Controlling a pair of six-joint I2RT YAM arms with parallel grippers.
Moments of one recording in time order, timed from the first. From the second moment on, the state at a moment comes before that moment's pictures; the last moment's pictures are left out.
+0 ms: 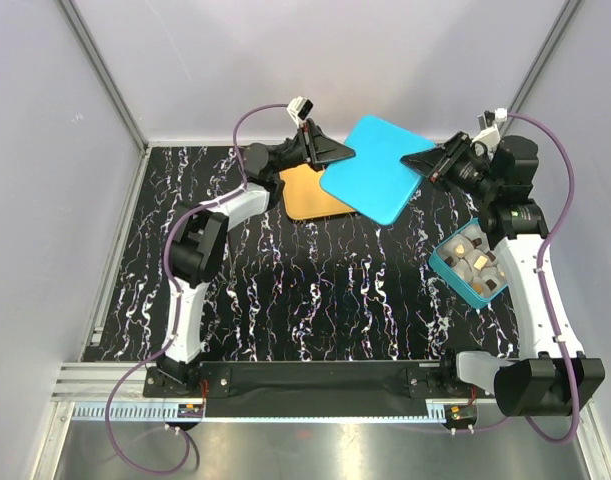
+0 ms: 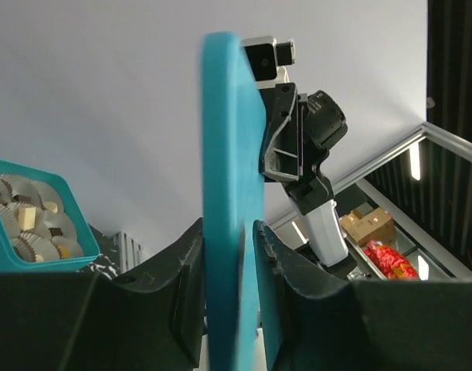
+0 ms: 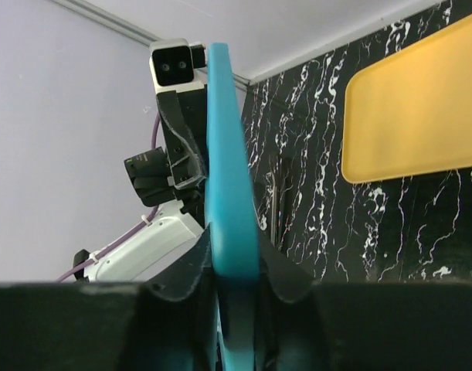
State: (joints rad) left arm -0.45 2.18 1.62 1.29 0.93 -1.75; right arm 0.01 1.18 1.25 -0.22 -0.64 0.87
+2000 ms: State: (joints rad) left arm -1.01 2.59 2.24 -0.11 0.10 -0.61; right arm -0.04 0.86 1.54 -0.68 0.08 0.67
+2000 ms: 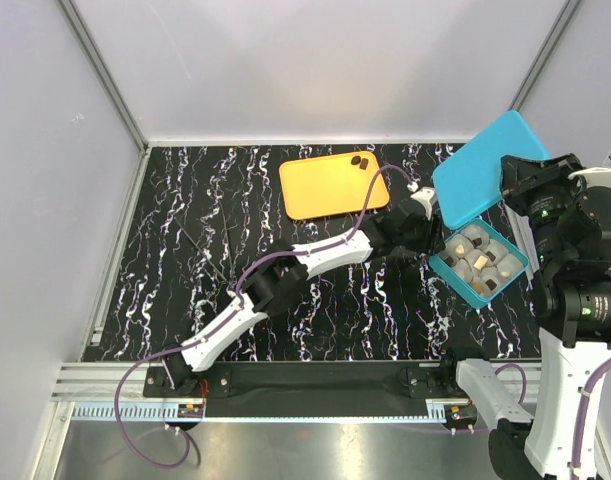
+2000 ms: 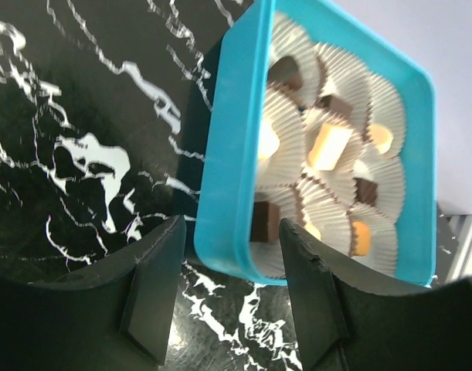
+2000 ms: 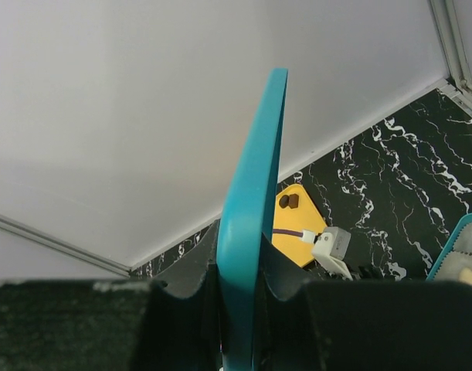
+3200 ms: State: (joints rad) left arm -0.95 2.28 1.72 -0.06 0.02 -0.69; right arm -0.04 0.96 1.52 -0.72 0.04 0.57
